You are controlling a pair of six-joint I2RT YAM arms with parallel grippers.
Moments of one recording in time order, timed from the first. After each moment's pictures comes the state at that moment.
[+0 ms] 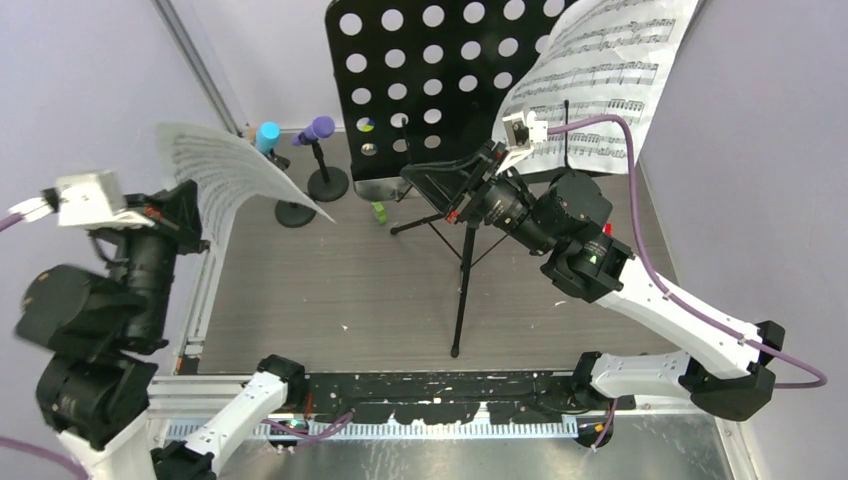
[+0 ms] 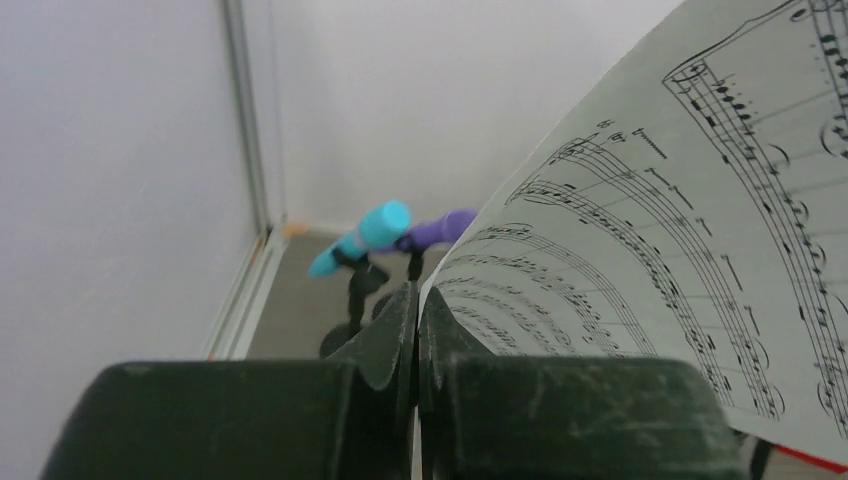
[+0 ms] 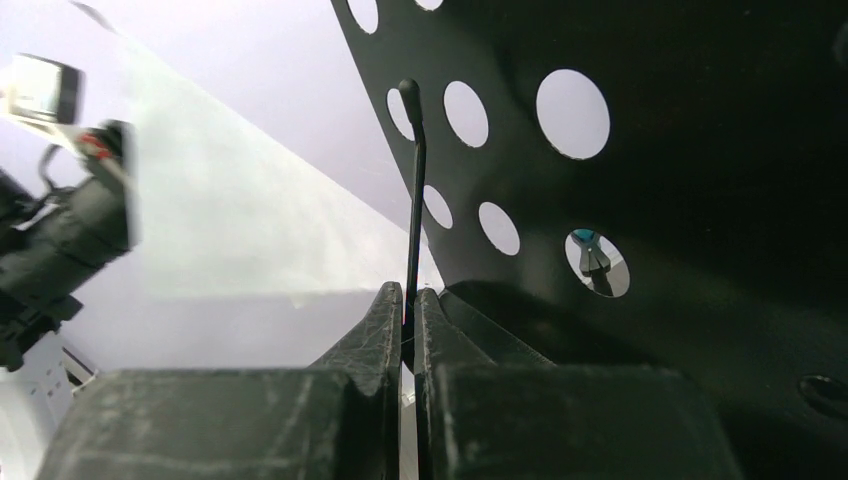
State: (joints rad) left arm -0.36 0.74 1.77 -0.81 -0.34 -0.08; right arm 1.01 1.15 1.36 0.15 -0.01 0.43
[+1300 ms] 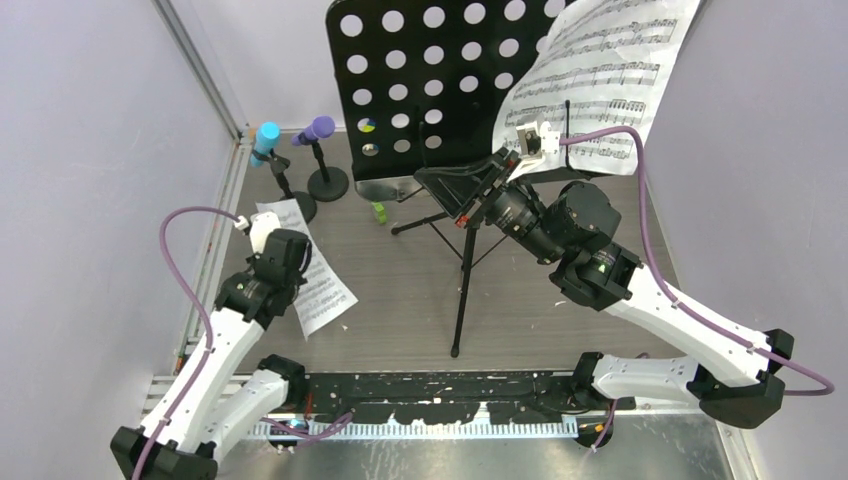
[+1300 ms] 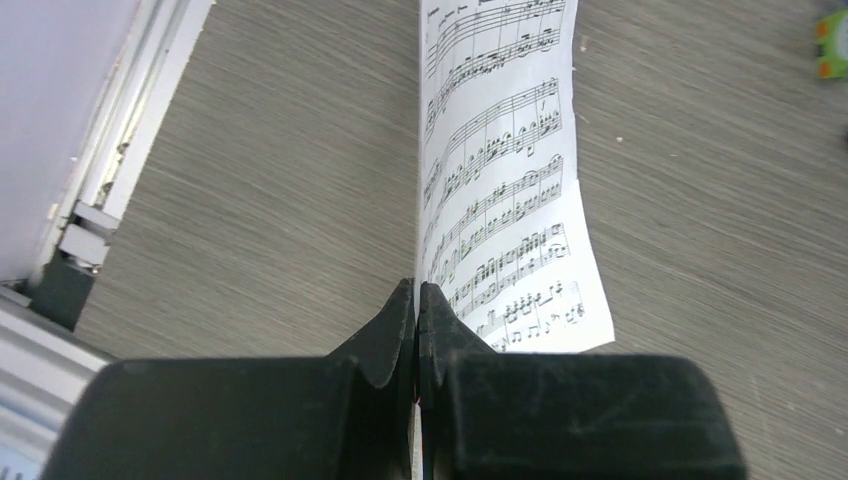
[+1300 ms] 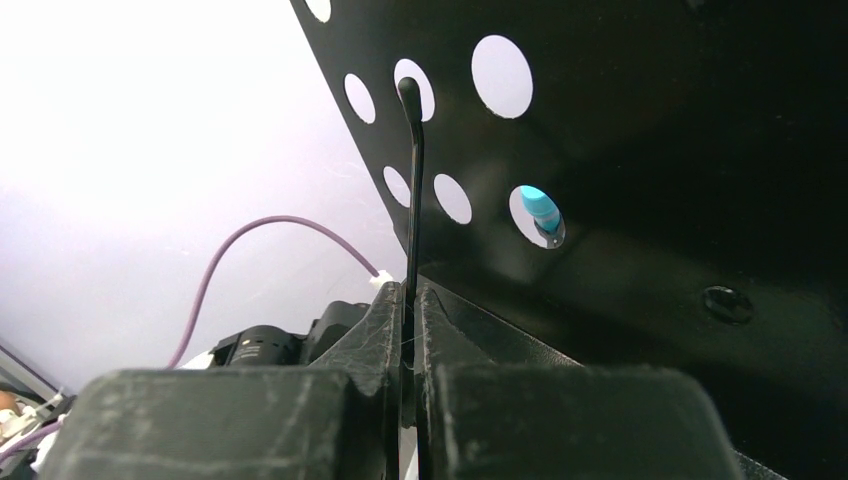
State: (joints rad) left arm -0.36 0.77 0.79 -0.89 -0.59 -0.57; right arm 1.01 1.08 1.28 0.15 0.06 0.41
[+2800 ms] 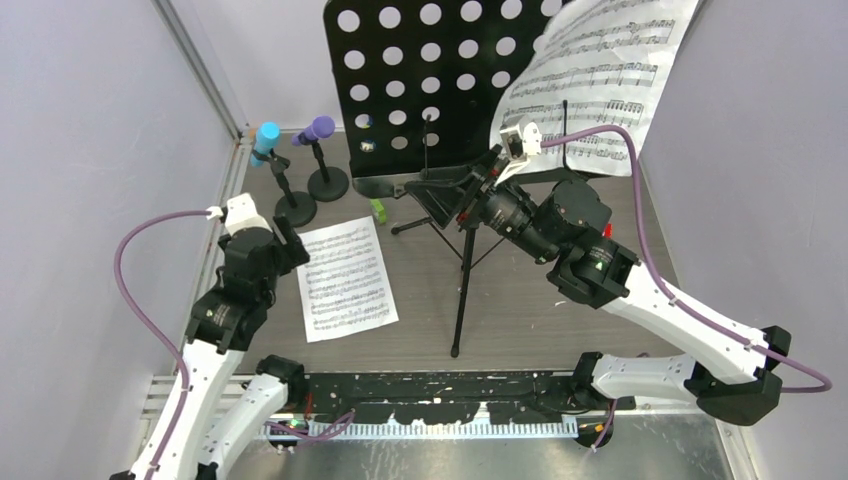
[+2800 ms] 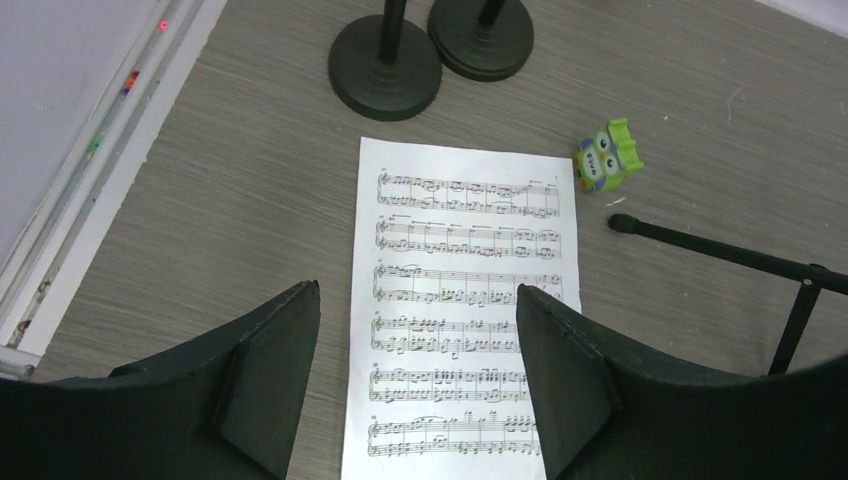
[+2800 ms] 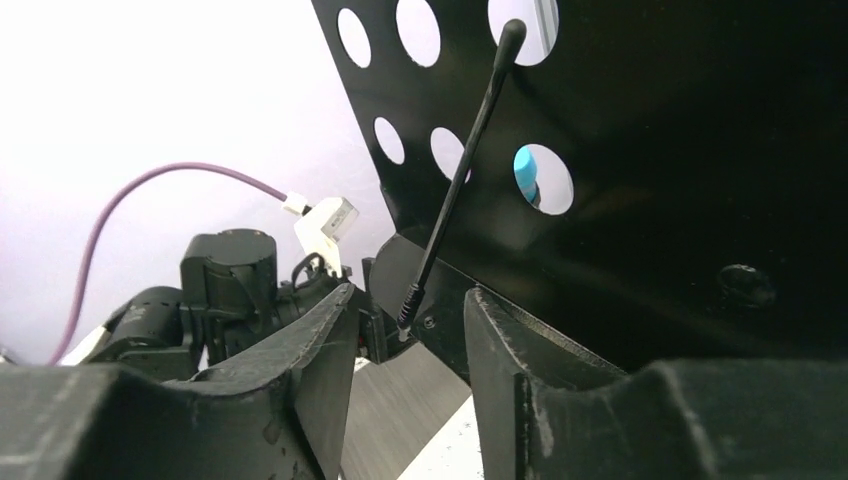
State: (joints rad) left arm -0.30 0.64 0.88 -0.72 -0.47 -0.44; right arm 1.01 1.10 1.31 0.08 0.05 0.34
